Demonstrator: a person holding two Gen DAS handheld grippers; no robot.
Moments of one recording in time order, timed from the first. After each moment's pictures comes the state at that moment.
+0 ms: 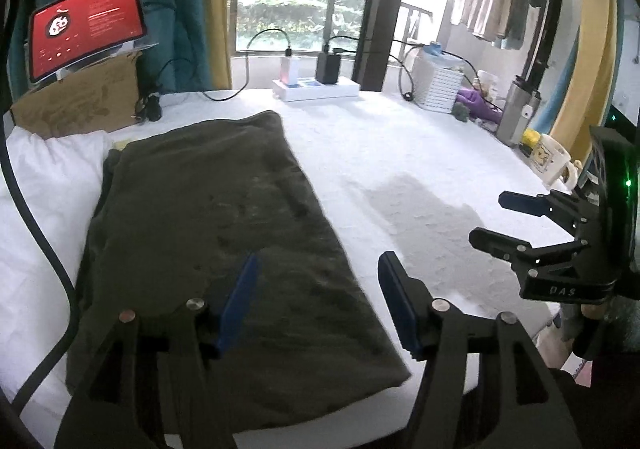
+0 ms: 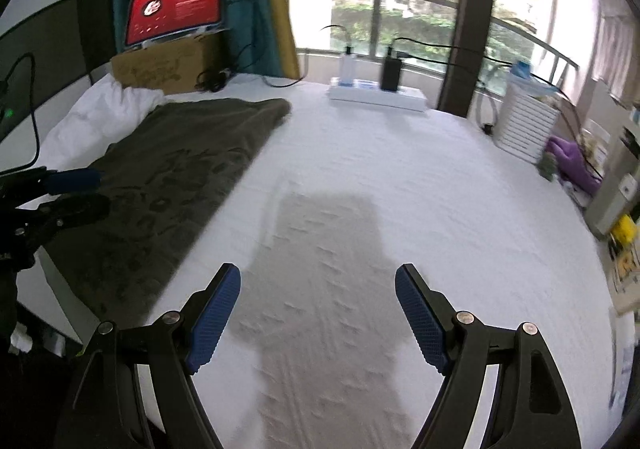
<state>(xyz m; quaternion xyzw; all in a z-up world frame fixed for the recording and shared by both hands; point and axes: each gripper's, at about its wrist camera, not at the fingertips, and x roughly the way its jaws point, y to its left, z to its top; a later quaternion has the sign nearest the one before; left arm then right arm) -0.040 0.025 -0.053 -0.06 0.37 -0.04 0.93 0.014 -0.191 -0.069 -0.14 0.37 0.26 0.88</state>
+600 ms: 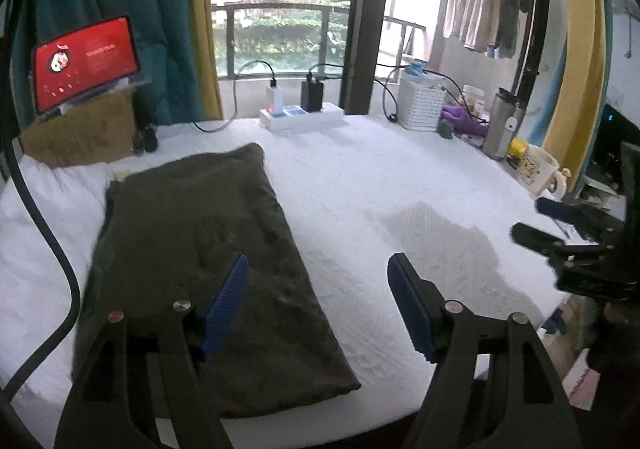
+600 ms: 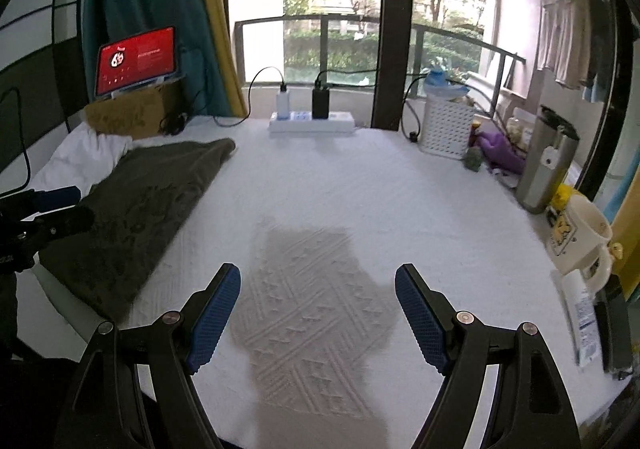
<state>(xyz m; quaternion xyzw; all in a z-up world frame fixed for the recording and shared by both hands) -0.052 -0.007 -0.025 -0.03 0.33 -0.02 0.94 -0.018 -0.261 -0.026 -0.10 0.32 0.20 0.92</state>
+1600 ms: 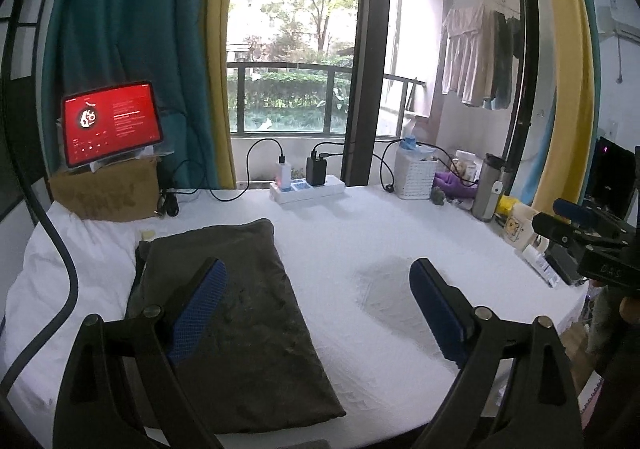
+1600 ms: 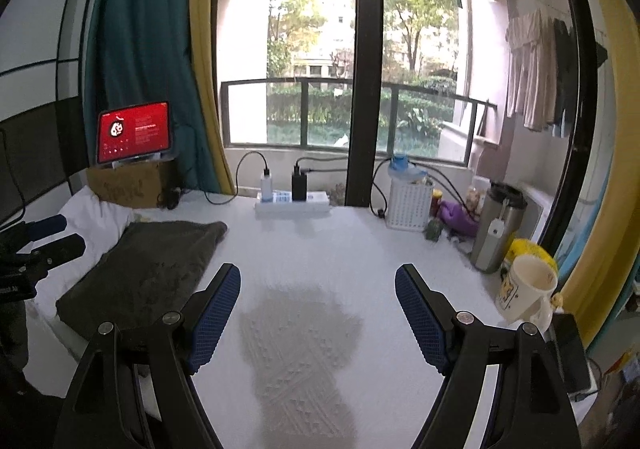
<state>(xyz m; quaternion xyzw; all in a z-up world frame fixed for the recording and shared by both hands) -0.086 -0.003 0.040 -0.05 0.23 -0.01 0.97 -0.055 -0.277 0.066 -0.08 0.22 0.18 0.96</state>
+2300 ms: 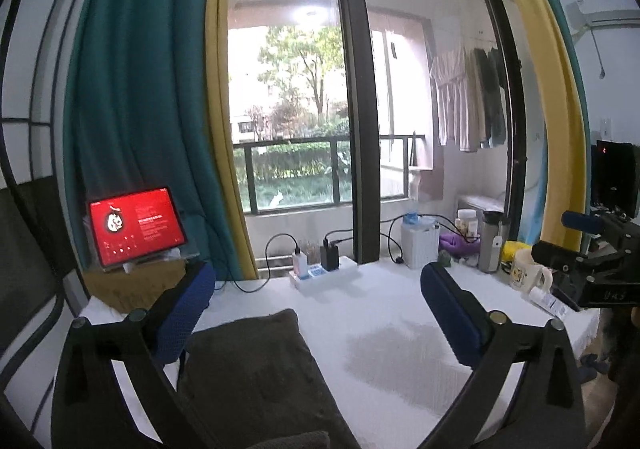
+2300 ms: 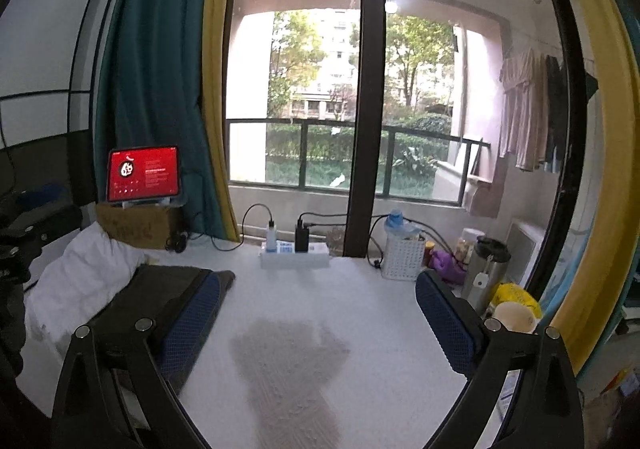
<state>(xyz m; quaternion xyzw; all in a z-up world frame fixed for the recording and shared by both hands) -0.121 -0.010 0.112 0.02 0.10 0.01 0.99 -0.092 -0.261 0.126 -0.08 0.15 0.17 0.97</state>
